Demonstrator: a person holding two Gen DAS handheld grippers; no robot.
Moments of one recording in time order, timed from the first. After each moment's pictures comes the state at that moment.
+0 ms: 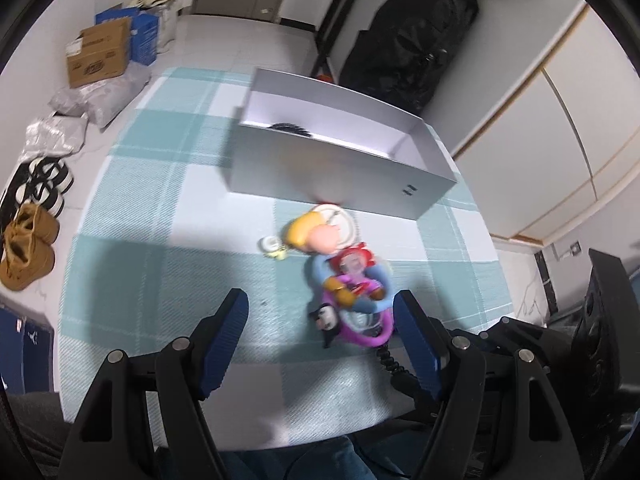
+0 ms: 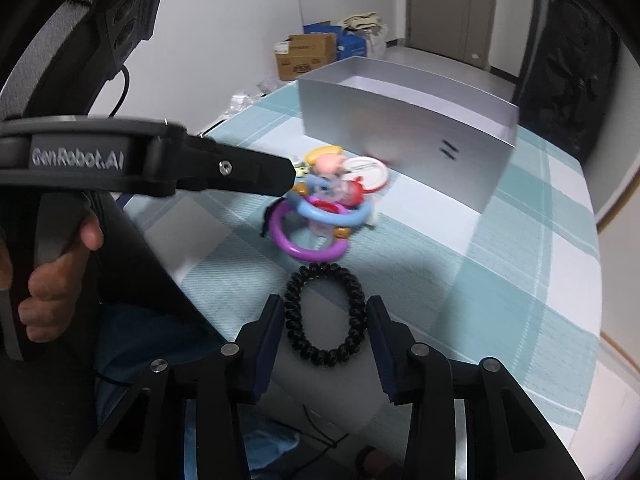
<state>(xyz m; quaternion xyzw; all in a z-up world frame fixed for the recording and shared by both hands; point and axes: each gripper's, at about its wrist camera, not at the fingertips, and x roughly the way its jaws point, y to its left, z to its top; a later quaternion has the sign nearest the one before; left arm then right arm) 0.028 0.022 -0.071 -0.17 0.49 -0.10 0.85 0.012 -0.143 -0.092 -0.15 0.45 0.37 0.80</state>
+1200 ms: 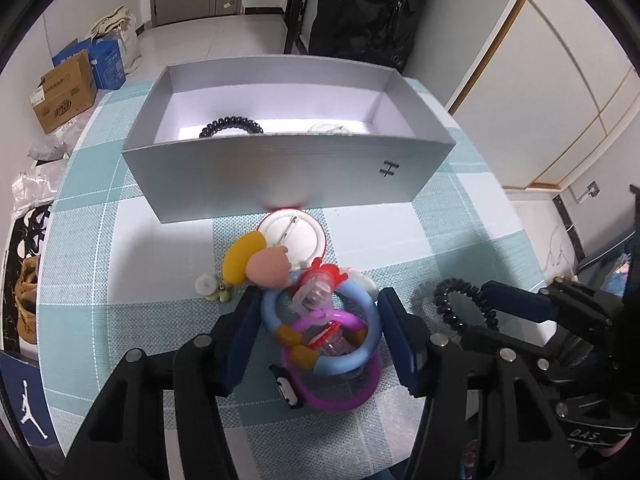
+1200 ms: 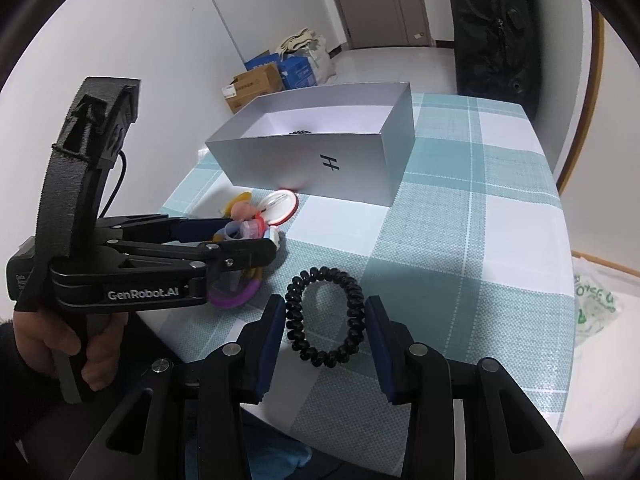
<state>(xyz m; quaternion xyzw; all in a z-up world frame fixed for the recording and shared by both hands) 0.057 -0.014 -0.083 -0.08 0.52 -0.11 0.84 0.049 -0.200 -0.083 -0.01 0.47 0.32 0.82</state>
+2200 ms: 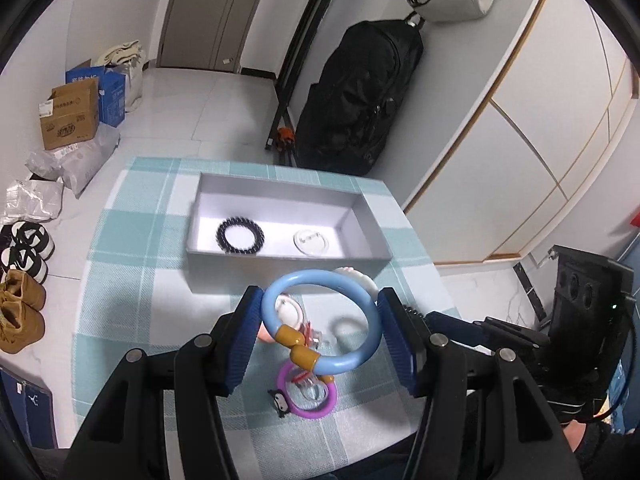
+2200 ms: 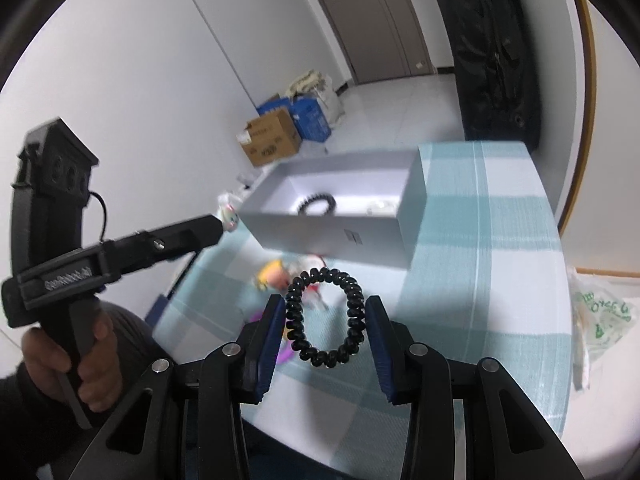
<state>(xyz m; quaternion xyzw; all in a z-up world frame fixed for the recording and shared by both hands) 0.045 0.018 -0.015 -0.16 0.40 -0.14 0.89 0.058 -0.202 -0.043 0.05 0.41 0.34 0.84</state>
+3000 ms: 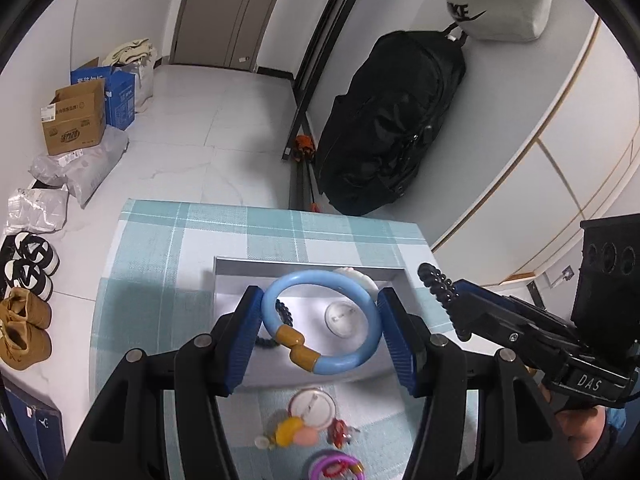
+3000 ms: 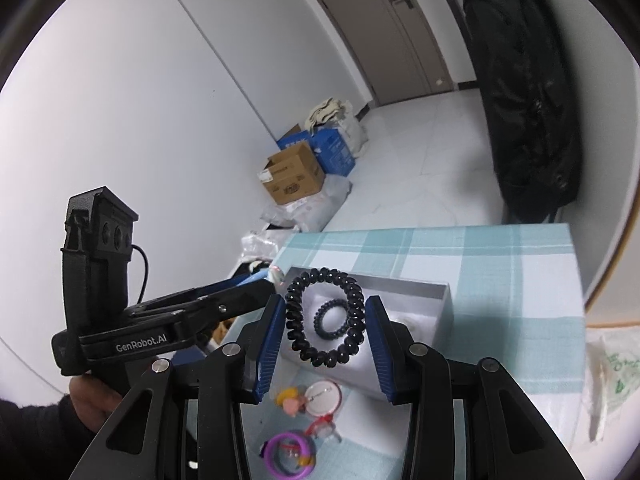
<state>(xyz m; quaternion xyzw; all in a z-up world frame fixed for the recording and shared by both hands) 0.124 0.040 -0.015 -0.16 0.42 -0.11 0.89 0.166 -0.171 -0.007 0.10 0.39 0.38 0.83</state>
